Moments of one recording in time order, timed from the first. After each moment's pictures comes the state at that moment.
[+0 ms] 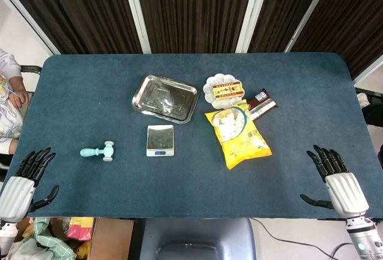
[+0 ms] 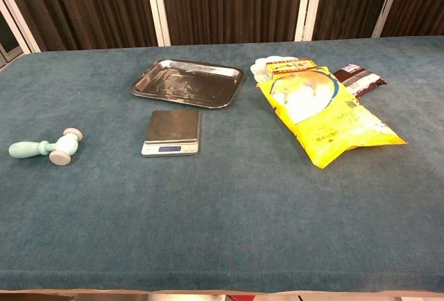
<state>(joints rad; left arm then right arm) -0.15 -1.18 0.05 -1.42 1.69 1.61 -0.26 0.09 -1.10 -0.01 -1.62 -1.64 1.47 0.00</state>
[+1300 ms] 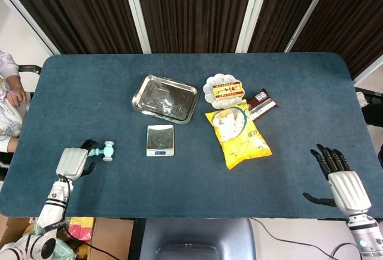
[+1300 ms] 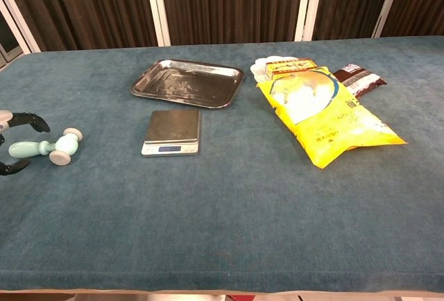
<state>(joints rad) -0.42 -1.57 -0.11 -1.11 1.33 1.09 0.16 0.10 -1.08 -0.01 -1.62 -1.59 1.44 0.01</state>
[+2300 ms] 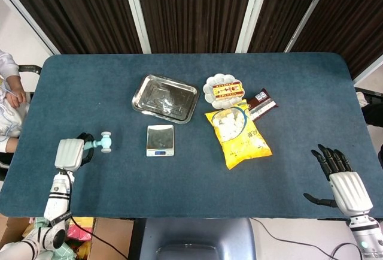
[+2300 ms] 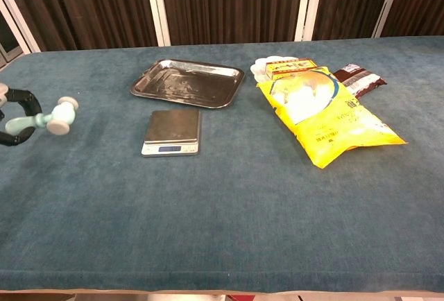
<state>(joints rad) -0.46 -1.68 -0.18 -0.96 1.32 1.21 0.07 0.09 -1.08 -0.01 -1.62 -1.60 1.45 0.02</state>
